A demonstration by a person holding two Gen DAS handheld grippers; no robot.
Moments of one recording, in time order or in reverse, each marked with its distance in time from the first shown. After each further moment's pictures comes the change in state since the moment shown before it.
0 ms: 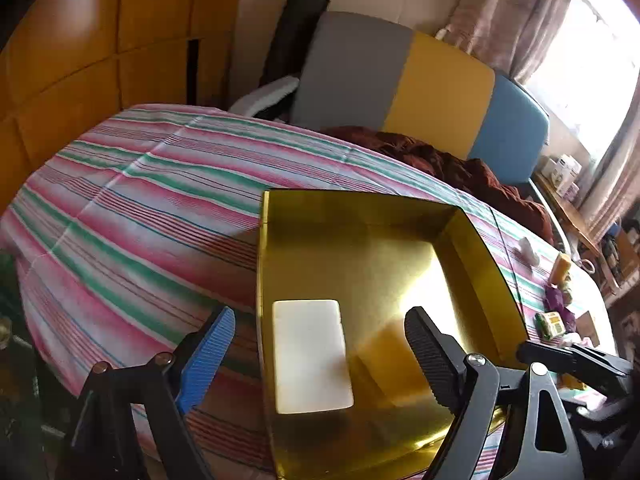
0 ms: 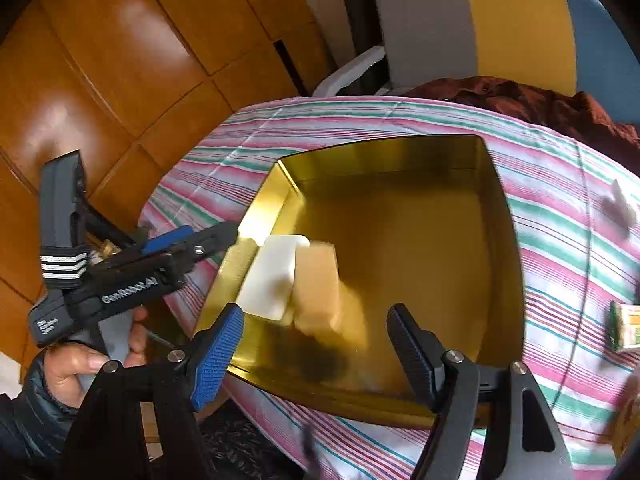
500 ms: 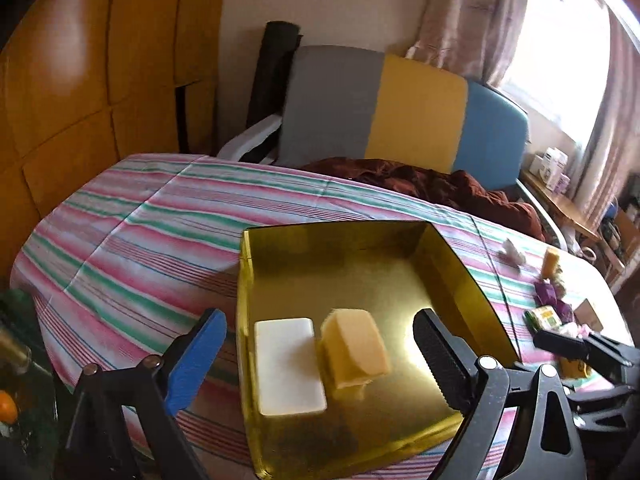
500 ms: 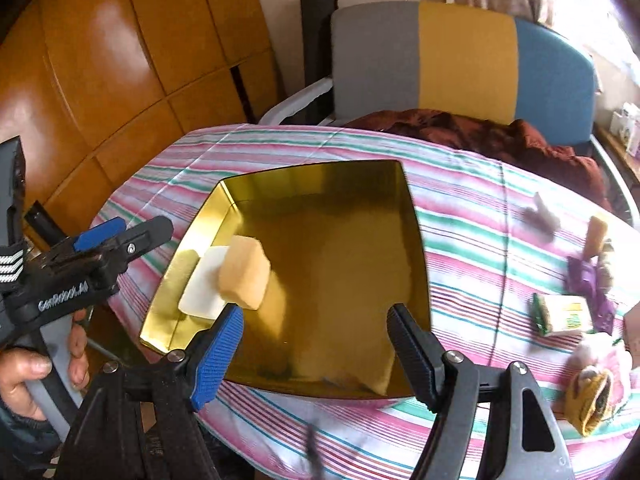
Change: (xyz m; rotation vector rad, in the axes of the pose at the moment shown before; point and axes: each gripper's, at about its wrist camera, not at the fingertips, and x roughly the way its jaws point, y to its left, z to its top) left arm -0.036 -0.042 -0.001 0.117 -0.117 0.007; right arm -0.045 -0.006 -0.025 -0.008 -0.117 -0.235
